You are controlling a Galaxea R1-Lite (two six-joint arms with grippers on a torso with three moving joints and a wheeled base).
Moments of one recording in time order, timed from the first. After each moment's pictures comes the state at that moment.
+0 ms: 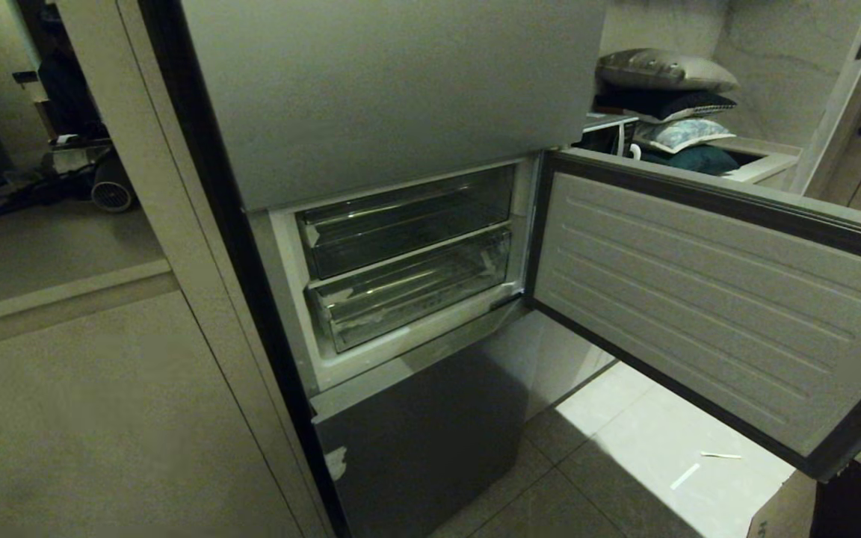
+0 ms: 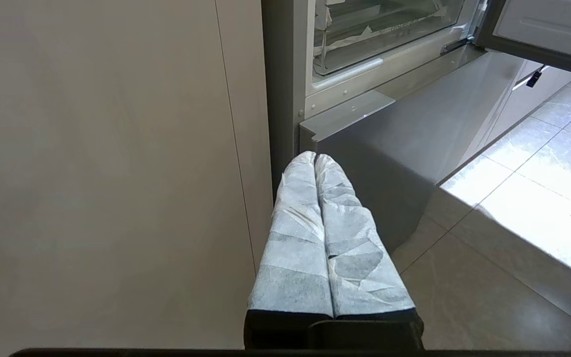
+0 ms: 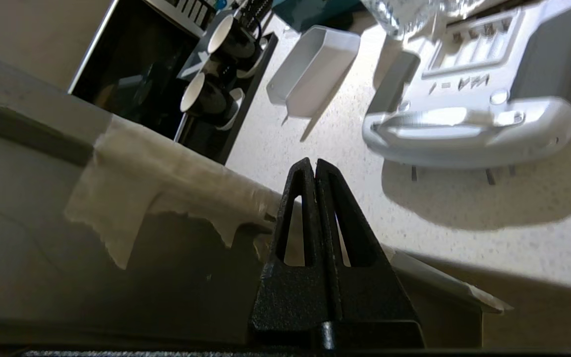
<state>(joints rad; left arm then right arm) -0.01 0.00 0.00 0.00 0.00 0.00 -0.86 1.71 -0.65 -0.88 0.54 0.71</state>
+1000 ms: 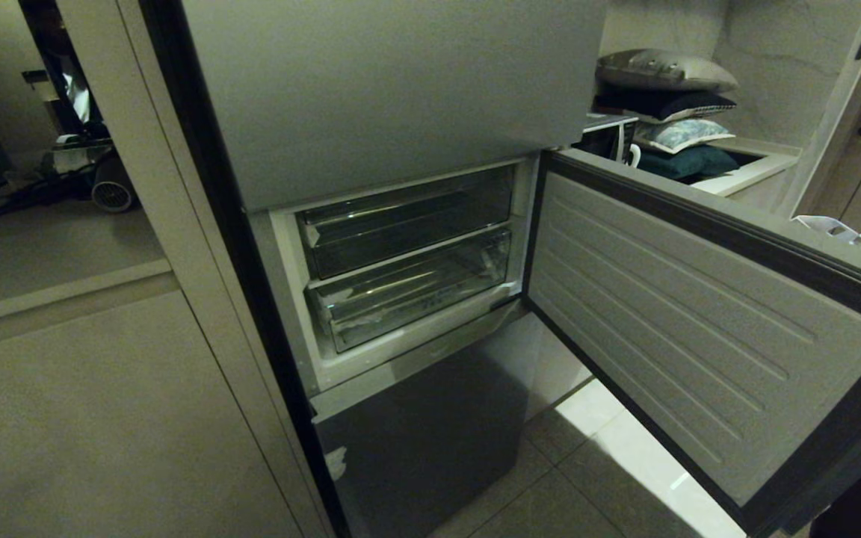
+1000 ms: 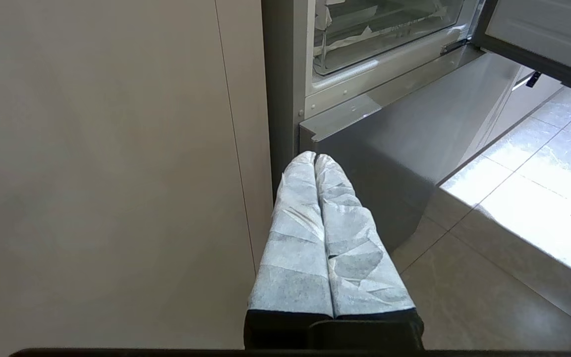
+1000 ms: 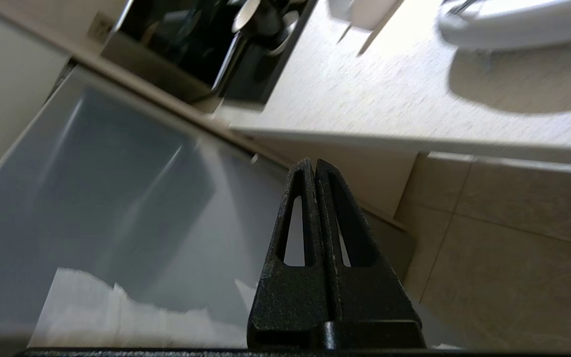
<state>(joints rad) -0.01 0.00 0.00 0.00 0.00 0.00 -0.86 1.40 -0.34 -0.88 0.68 0.70</state>
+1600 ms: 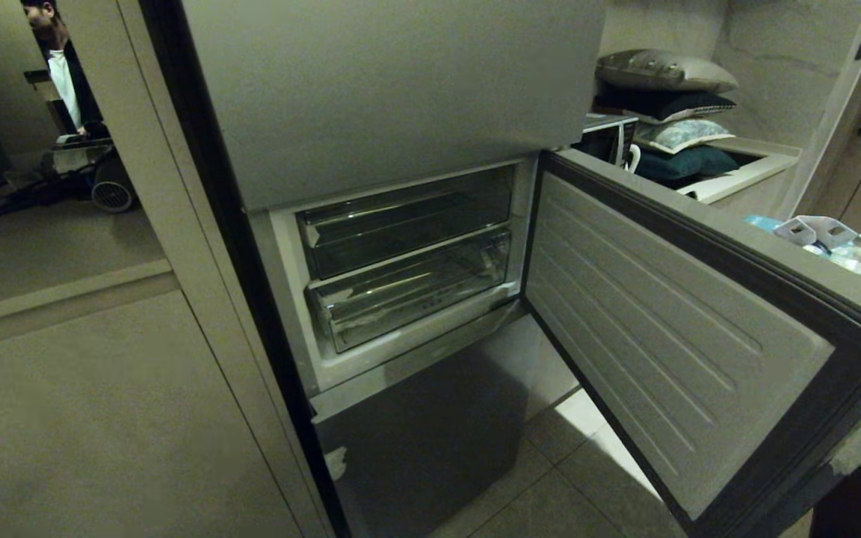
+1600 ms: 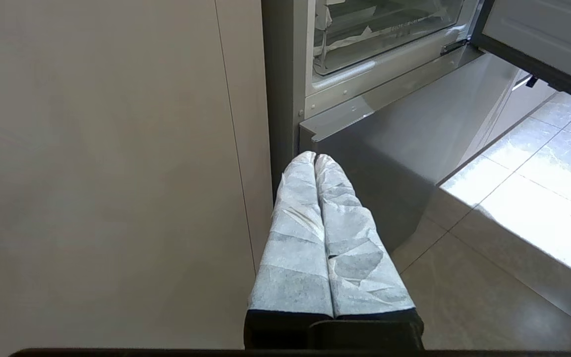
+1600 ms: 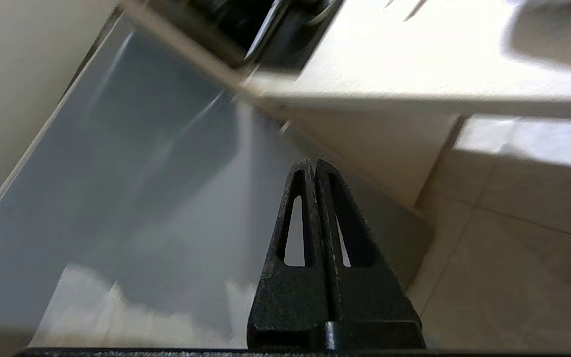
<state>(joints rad) -0.01 0.00 0.00 0.00 0.00 0.00 -0.78 1.19 -0.19 -0.87 0.71 0.70</state>
